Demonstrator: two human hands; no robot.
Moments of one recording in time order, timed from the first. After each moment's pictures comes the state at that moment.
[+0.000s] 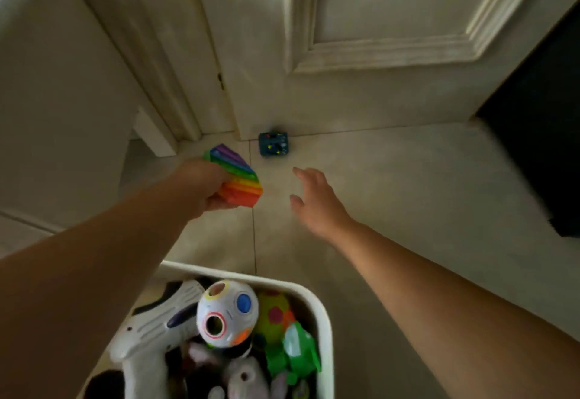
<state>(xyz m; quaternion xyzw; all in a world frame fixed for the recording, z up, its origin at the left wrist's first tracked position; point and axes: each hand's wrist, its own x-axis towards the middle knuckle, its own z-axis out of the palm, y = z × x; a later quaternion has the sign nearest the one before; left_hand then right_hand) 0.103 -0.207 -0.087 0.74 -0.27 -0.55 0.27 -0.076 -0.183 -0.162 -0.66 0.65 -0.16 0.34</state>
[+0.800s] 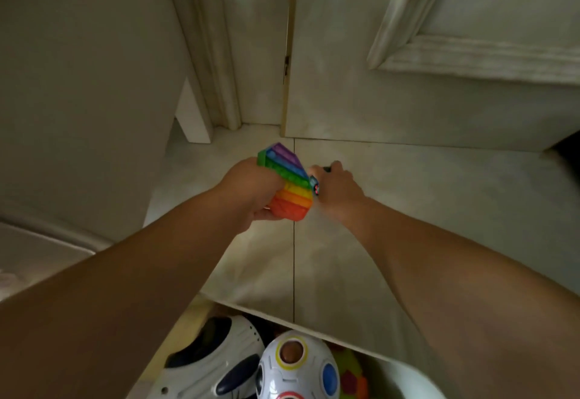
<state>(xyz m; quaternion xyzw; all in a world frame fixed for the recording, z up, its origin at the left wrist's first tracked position) 0.139 -0.229 -0.120 0.68 -0.29 -0.61 0.28 -0.016 -0.288 -0.240 -0.73 0.65 0.04 0.21</state>
